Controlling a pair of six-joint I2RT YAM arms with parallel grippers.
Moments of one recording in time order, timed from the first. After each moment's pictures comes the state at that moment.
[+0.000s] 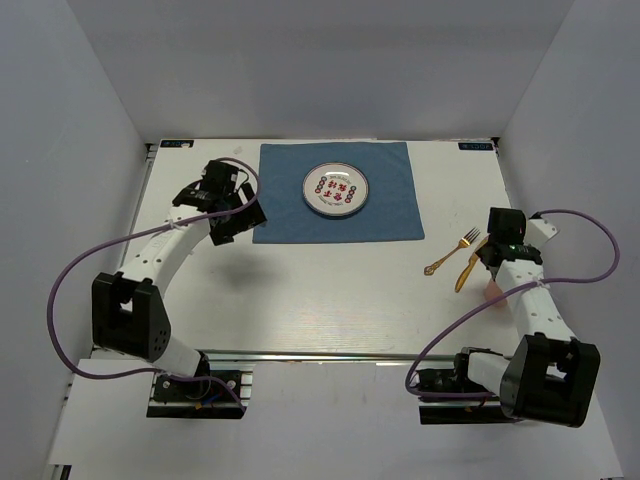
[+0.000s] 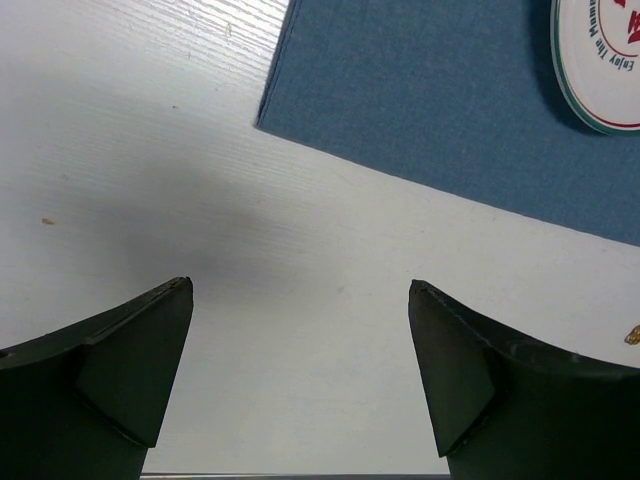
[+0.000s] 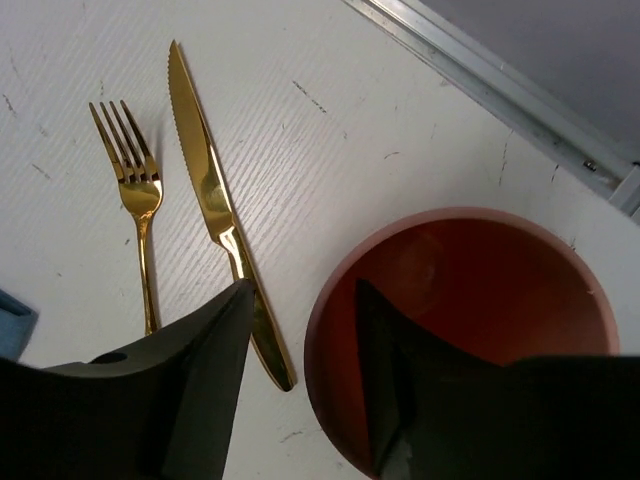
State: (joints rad) left arm -0.26 1.50 1.23 -0.74 -0.06 -0.63; right arm -0.11 1.14 0.75 -0.53 0.50 0.65
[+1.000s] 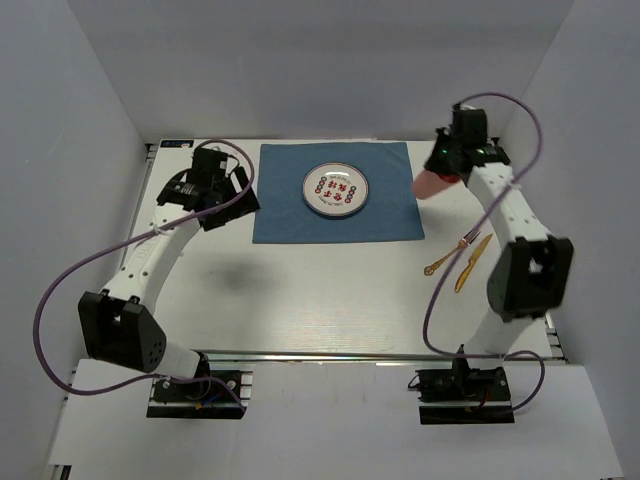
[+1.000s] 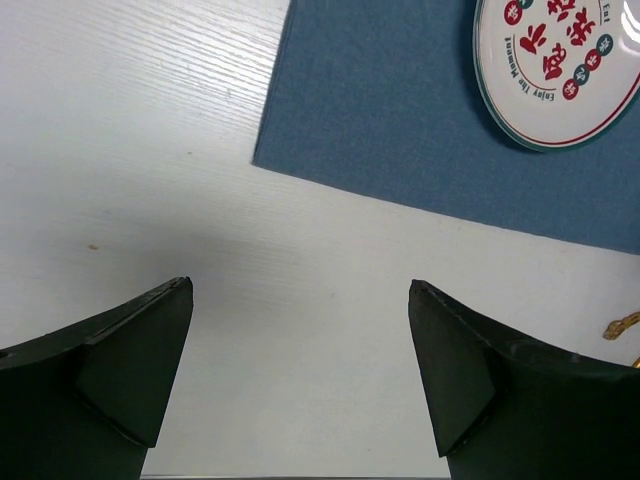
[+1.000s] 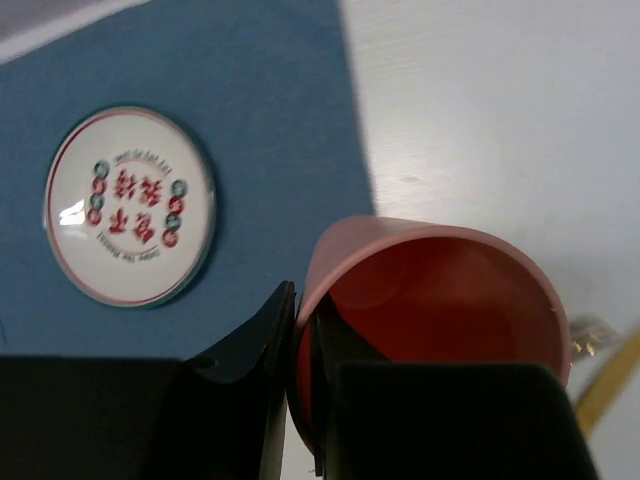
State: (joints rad) left arm -0.25 1.45 1.35 -0.80 -0.08 -0.57; right arm 0.09 1.62 1.47 -0.51 0.01 0.36
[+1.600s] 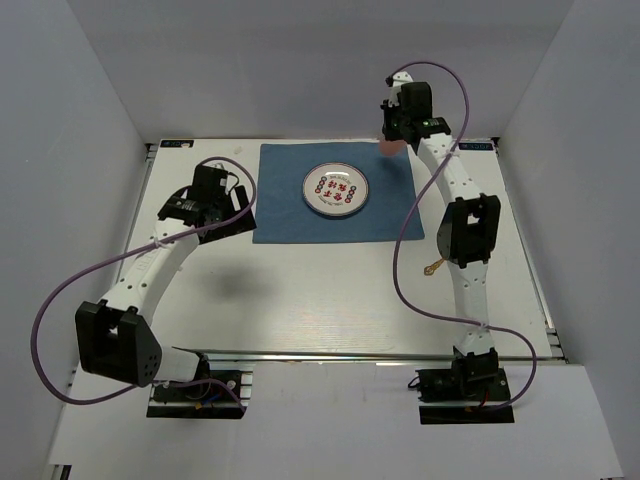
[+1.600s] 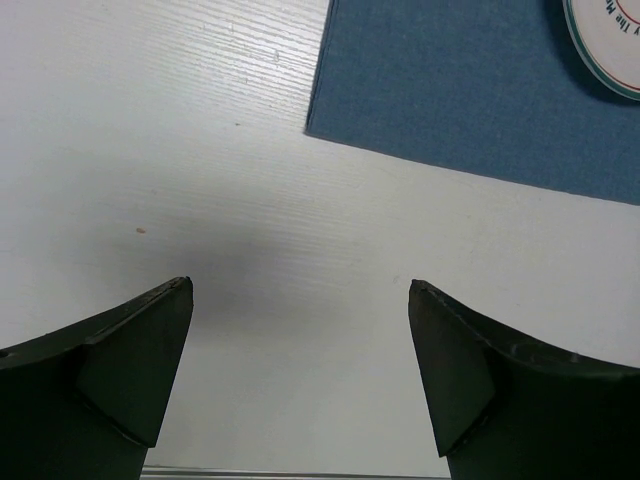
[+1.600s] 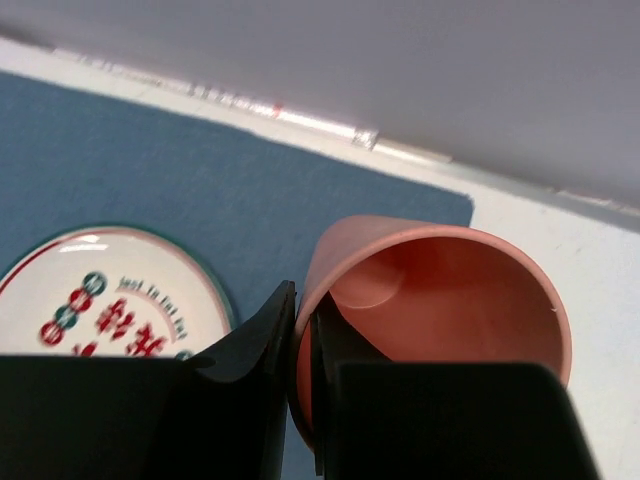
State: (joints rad) left arm -0.25 1.37 1.19 -0.76 -0.12 -0.46; right arm 0.25 2.37 2.35 -0.51 -0.10 -0.02
